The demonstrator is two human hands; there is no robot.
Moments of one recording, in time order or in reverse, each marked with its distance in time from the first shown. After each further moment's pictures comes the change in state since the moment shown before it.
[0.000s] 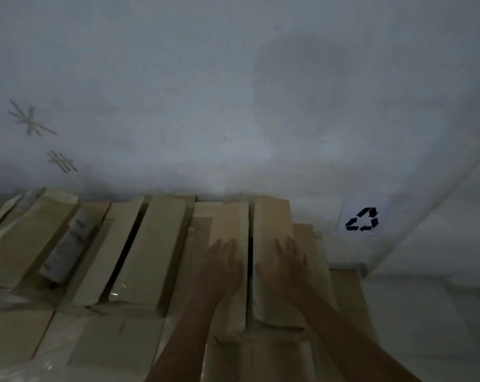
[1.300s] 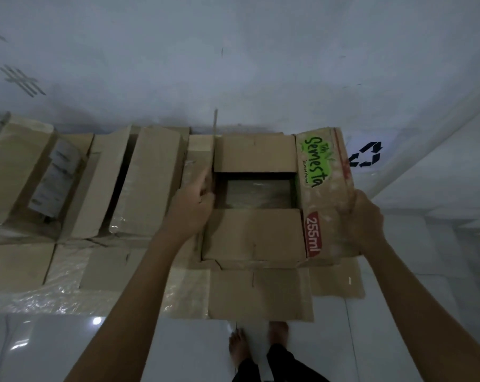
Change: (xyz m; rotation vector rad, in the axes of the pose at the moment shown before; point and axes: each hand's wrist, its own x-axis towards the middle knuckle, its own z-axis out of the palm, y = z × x) left_hand -0.054 -0.018 -0.072 -0.520 0.106 -0.038; right_hand -0.034 0.101 -0.043 0.211 0.264 0.350
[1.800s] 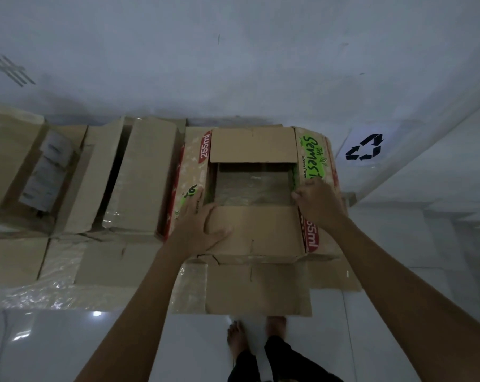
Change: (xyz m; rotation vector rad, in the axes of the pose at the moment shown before) left_hand -0.012 -0.075 0.051 0.338 -0.267 -0.051; right_hand 0.016 -0.042 0.051 -0.276 -0.211 -0.395
